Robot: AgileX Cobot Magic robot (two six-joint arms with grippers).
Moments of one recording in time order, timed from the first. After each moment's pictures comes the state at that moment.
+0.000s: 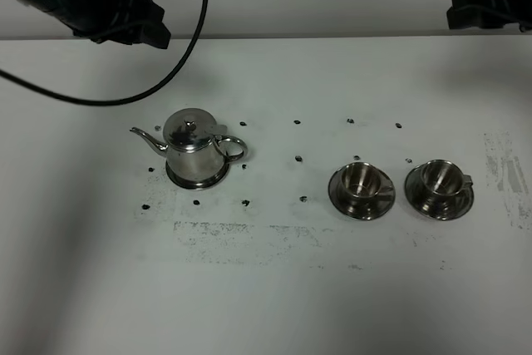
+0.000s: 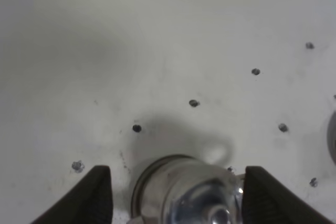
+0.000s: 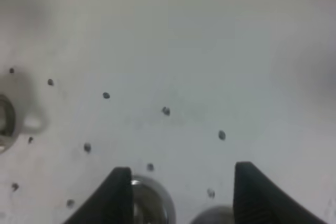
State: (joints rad) left arm -0.14 1.90 -1.64 -0.52 0.80 0.50; right arm -0.03 1.62 -1.44 0.44 0.90 -0.38
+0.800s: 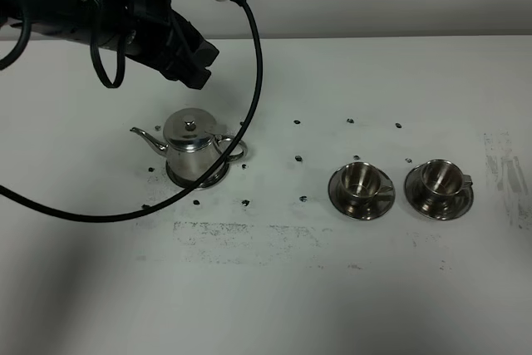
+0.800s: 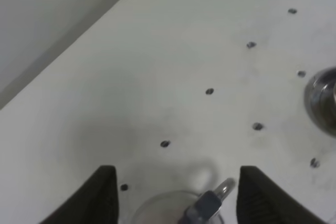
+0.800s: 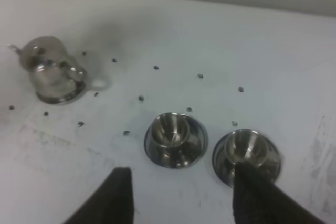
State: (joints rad) left arm -0.38 1.68 -1.38 -0.40 0.52 0.78; right arm -0.03 0.56 -0.78 0.42 0.92 -0.36
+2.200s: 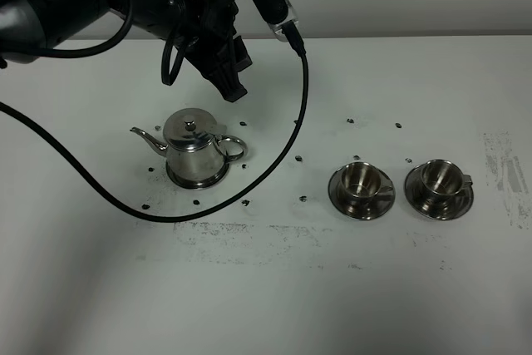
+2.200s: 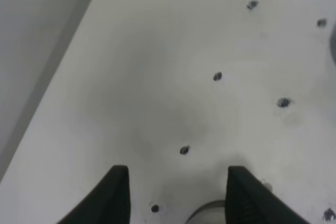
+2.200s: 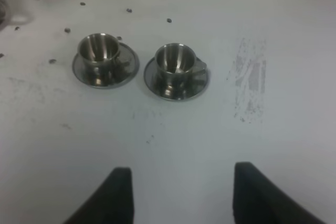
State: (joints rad) left arm -0.50 1.90 -1.63 -0.15 0.64 0.82; right arm -0.03 0.04 -0.52 0.14 1.12 -0.16
